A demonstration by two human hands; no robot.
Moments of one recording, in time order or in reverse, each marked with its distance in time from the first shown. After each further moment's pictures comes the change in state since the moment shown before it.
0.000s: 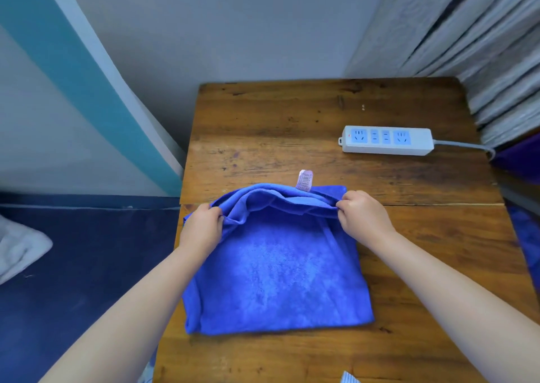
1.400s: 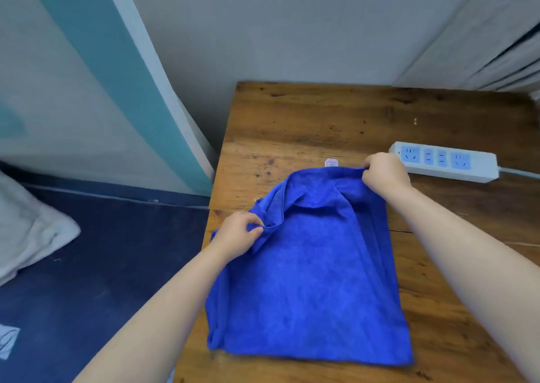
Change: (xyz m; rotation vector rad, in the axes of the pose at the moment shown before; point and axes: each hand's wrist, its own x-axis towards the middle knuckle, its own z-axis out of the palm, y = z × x) left_hand 0.022 -0.006 -0.010 -0.409 -0.191 0.000; right_hand 0.127 -0.024 -0.033 0.253 -0.088 0.347
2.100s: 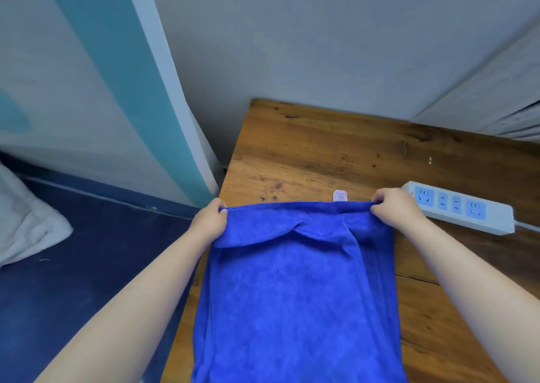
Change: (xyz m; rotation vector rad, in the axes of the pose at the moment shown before) left_hand 0.057 -0.029 -0.044 -0.093 0.093 -0.395; right_hand 0.022 0.000 -0.006 0.011 -0.148 -0.021
